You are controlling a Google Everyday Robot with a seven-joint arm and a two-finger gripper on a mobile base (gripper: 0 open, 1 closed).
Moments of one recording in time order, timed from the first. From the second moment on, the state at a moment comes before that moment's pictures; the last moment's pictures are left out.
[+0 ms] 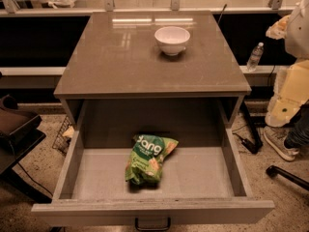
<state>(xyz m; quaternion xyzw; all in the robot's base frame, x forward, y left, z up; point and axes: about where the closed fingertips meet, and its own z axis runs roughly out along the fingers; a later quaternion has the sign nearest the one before) 0.438 -0.214 0.986 -0.60 0.78 -0.05 0.17</state>
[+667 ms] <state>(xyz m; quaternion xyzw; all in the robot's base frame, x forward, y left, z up) 0.440 -0.218 0.998 -0.59 0.79 -0.06 0.18</state>
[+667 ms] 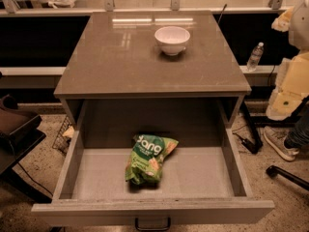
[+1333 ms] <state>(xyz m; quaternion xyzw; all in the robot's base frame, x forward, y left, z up) 0.481 -0.191 0.905 -0.48 0.86 -0.01 0.16</state>
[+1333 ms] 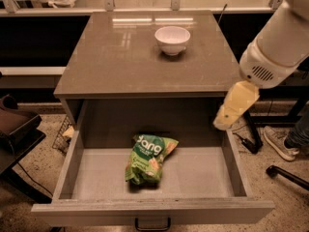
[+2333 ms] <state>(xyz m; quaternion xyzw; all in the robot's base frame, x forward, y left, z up) 0.482 -0.174 0.865 -0.38 0.91 0.02 0.17</state>
